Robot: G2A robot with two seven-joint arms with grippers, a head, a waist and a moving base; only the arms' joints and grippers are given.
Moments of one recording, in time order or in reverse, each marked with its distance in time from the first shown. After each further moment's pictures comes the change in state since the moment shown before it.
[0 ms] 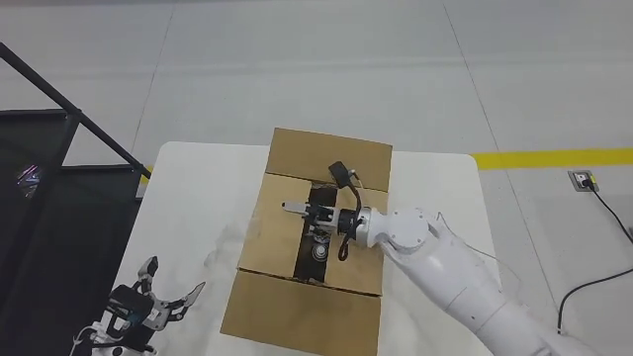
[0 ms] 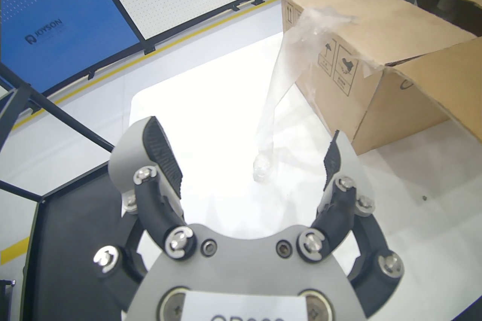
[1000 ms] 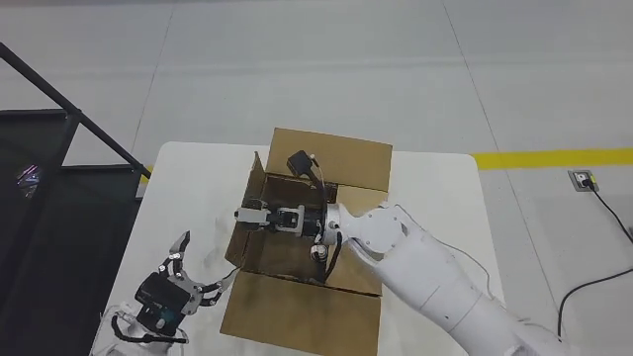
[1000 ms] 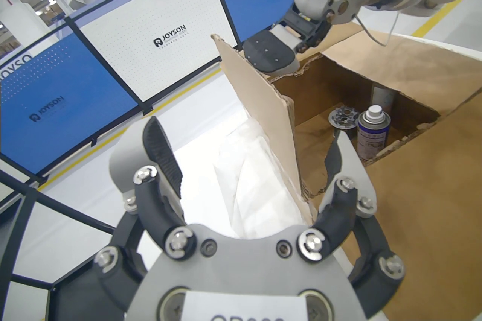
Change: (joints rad) left arm -0.033 -0.012 0.092 -0.253 0.064 0.089 -0.082; right arm 0.029 -0.119 -0.015 -0.069 -0.030 -0.282 0.007
